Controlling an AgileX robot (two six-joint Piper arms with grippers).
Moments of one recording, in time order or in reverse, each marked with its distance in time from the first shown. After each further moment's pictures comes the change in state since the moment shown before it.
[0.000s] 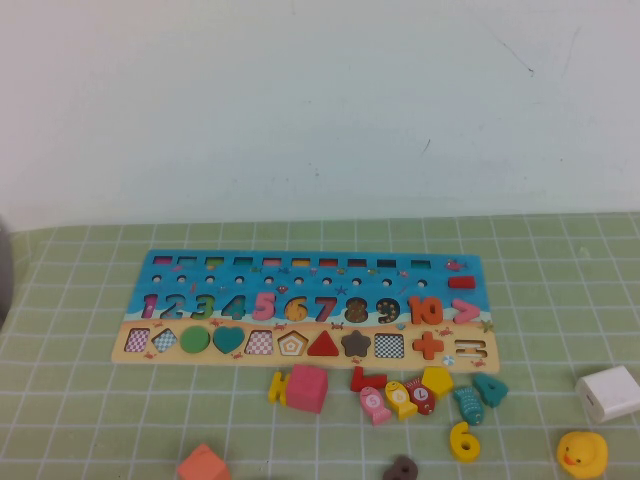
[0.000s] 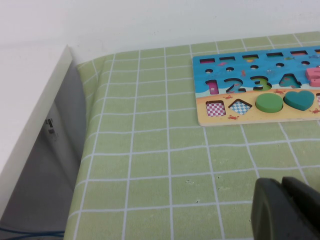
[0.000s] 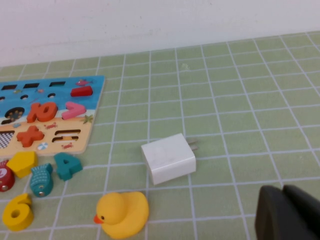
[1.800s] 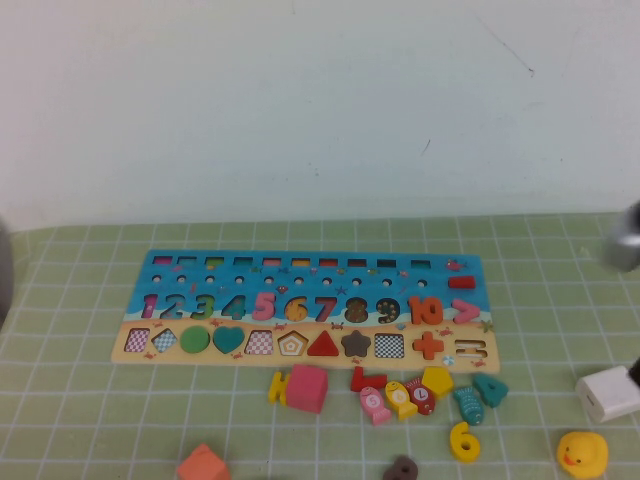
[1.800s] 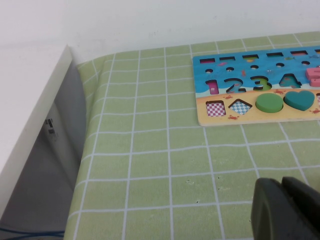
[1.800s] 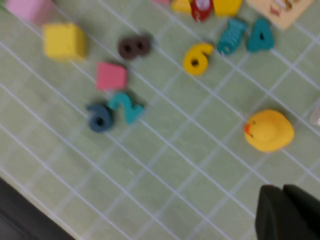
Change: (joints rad) right arm 0.357 1.228 -1.123 0.211 0.791 -0.483; left arm 0.000 0.000 0.000 0.000 0.000 0.000
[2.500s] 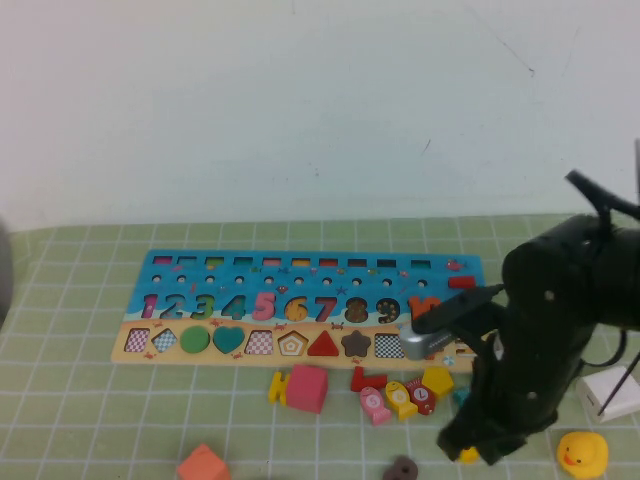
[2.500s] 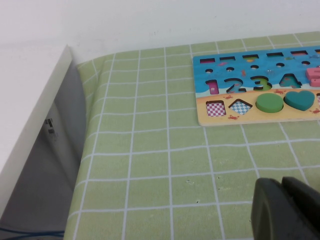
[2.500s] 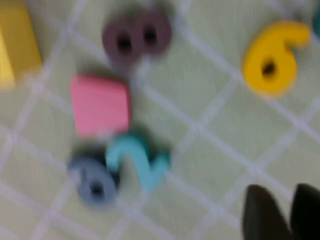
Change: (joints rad) right arm 0.250 0.572 -0.045 -0.132 -0.222 0.337; left arm 0.000 0.000 0.000 0.000 0.000 0.000
